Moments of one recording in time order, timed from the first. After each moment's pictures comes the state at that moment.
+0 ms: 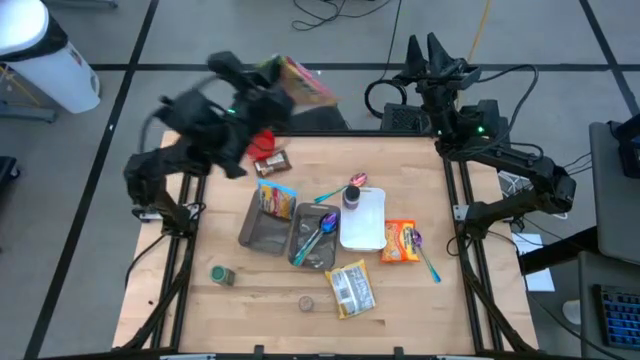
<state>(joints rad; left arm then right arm) -0.11 1.71 2.28 -0.05 -1.22 1.44 -0.47 1.28 1.19 1.10 0.20 1.27</state>
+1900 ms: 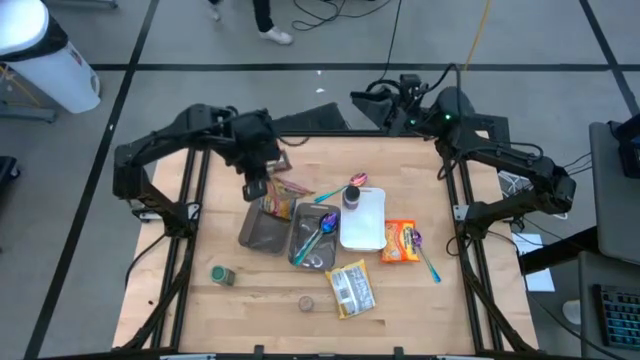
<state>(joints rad) 0.23 1.54 1.89 -1.57 0.15 -0.05 -0.49 1.28 1.19 0.49 -0.35 0.72</state>
